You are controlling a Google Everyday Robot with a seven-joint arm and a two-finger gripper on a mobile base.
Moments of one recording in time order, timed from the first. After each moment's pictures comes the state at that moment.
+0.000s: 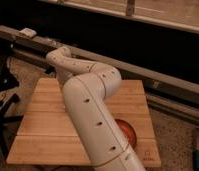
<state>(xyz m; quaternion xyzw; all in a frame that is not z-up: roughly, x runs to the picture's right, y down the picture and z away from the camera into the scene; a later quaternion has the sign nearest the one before) -0.181 0.011 0.942 -0.26 0.24 0.62 0.70</state>
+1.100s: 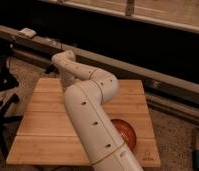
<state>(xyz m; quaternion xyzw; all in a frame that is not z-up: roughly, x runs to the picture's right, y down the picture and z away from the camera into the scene) -0.187 0.033 0.964 -0.31 0.26 0.61 0.68</state>
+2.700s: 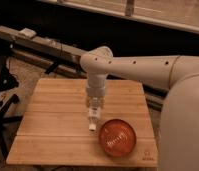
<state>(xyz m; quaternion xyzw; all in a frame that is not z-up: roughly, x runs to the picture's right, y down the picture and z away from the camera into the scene) -0.003 0.096 0.703 -0.28 0.28 0.70 0.59</state>
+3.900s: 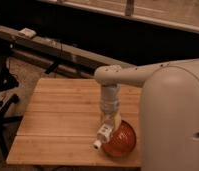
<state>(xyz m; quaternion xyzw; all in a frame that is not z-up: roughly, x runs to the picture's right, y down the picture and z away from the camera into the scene) 0.058 0.195 0.704 -0.26 0.52 0.72 0.38</state>
